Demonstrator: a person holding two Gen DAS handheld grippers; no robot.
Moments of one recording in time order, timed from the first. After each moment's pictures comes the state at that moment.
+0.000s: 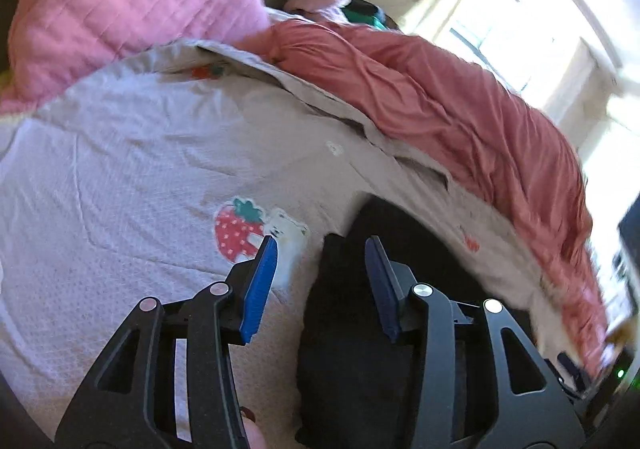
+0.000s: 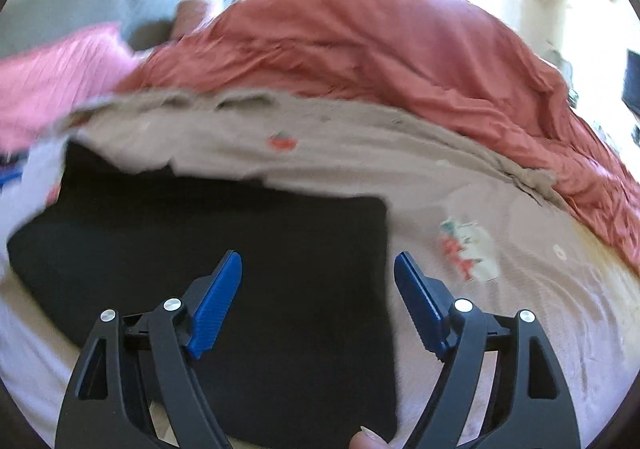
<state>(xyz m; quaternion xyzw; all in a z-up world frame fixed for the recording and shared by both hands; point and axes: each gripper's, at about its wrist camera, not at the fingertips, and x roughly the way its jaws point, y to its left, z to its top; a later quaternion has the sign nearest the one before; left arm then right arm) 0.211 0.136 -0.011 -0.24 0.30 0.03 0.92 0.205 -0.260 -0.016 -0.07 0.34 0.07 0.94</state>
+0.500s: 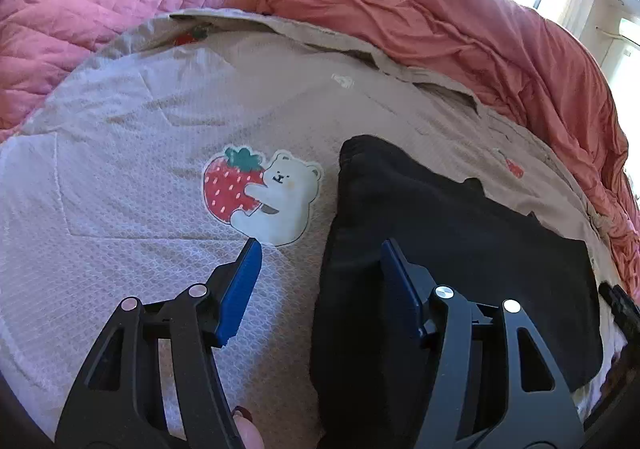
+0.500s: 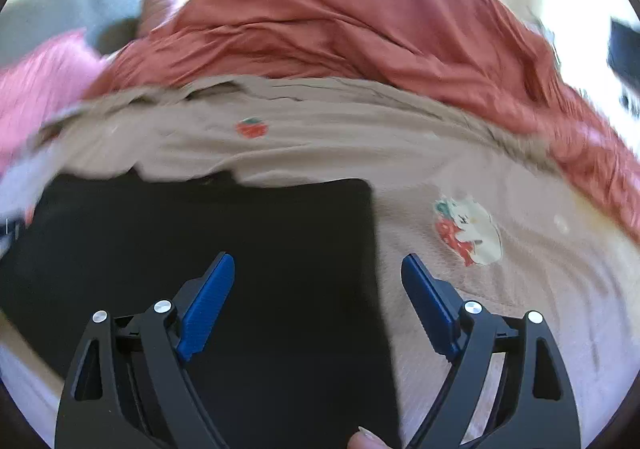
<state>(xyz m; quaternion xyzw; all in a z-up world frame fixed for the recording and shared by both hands) 0.239 0.117 -0.054 -0.16 0.39 0.04 0.91 0.244 -0.288 -0.026 0.00 0.37 0.00 0.93</state>
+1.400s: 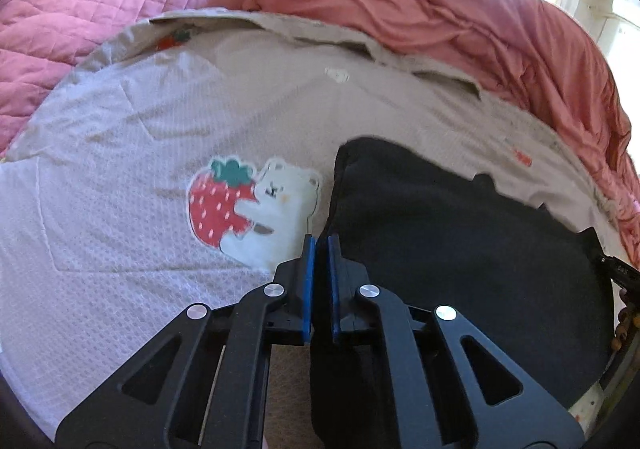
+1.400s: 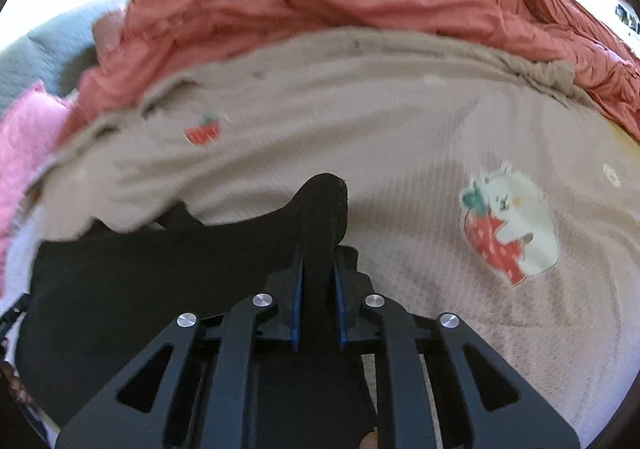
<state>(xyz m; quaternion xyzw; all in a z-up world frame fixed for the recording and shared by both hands) 0.263 0.115 -0.061 -0.12 0.40 0.03 0.91 0.318 -0.315 -0.062 0.09 0.45 0.00 0.89</state>
